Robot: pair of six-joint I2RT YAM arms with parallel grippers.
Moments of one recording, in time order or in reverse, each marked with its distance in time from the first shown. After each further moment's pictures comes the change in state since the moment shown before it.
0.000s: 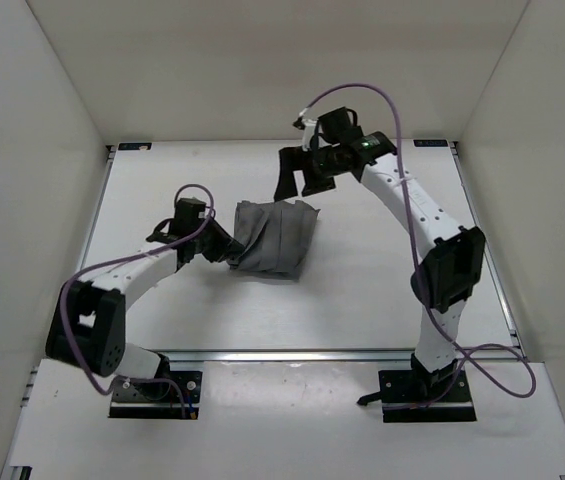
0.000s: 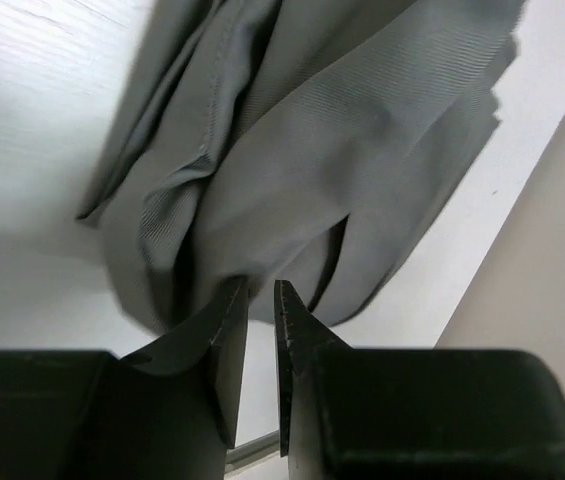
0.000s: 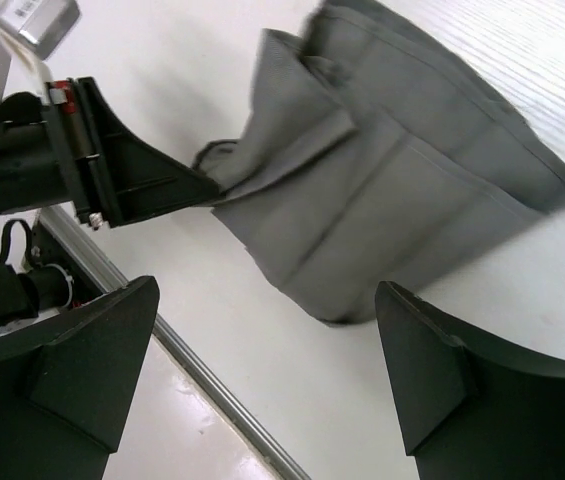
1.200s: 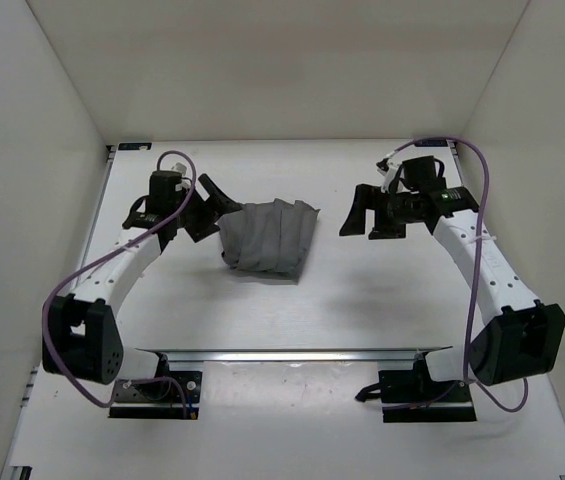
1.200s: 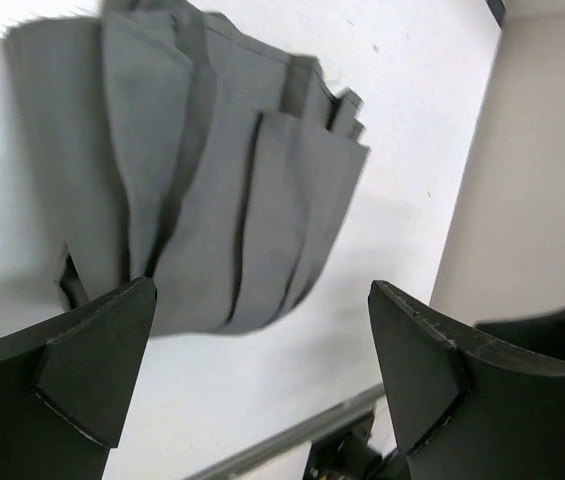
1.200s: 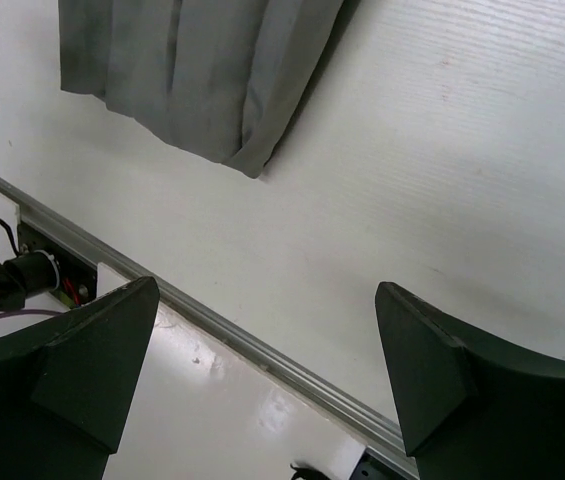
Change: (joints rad) left arm 0.106 -0.003 0.212 -0.079 0.089 0.160; right arm -0.293 -0.560 -0.712 0.051 -0.026 0.043
